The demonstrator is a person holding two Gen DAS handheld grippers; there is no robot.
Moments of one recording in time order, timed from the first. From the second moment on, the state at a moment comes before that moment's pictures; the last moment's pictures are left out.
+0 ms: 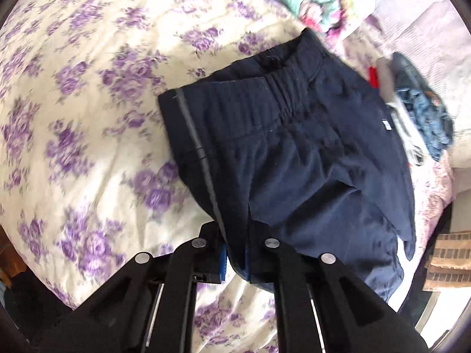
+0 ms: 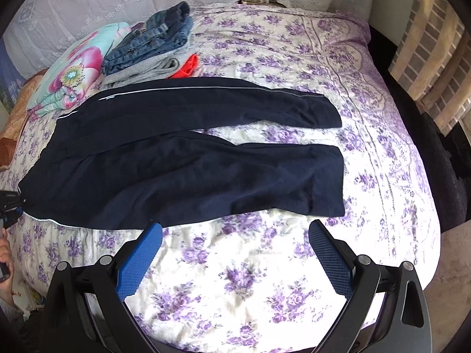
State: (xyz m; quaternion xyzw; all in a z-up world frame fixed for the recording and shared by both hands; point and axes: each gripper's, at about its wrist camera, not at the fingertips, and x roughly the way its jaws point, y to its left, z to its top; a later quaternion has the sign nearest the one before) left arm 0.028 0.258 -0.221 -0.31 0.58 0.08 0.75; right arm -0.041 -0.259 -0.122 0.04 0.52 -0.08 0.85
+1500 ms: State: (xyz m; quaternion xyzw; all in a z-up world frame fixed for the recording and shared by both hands) left arm -0.042 0.252 -0.147 -0.14 0.59 0.20 0.77; right arm -0.063 -0.433 -0.174 0.15 0.55 -0.28 0.77
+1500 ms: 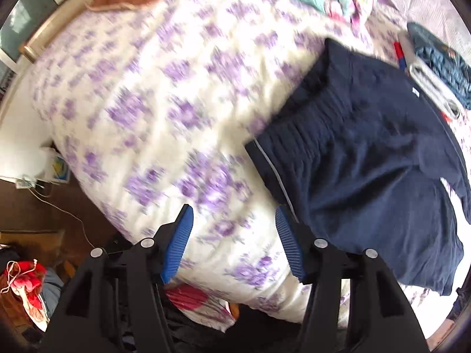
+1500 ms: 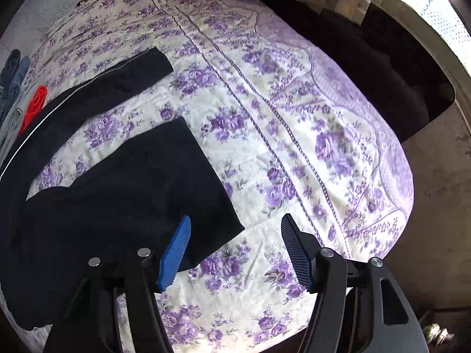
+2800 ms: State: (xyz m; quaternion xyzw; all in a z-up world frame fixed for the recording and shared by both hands) left arm 0.210 0.079 -0.260 -0.01 0.65 0.06 0.76; right arm 0.321 -0.143 -0.241 -0.23 0.54 0.23 0.78
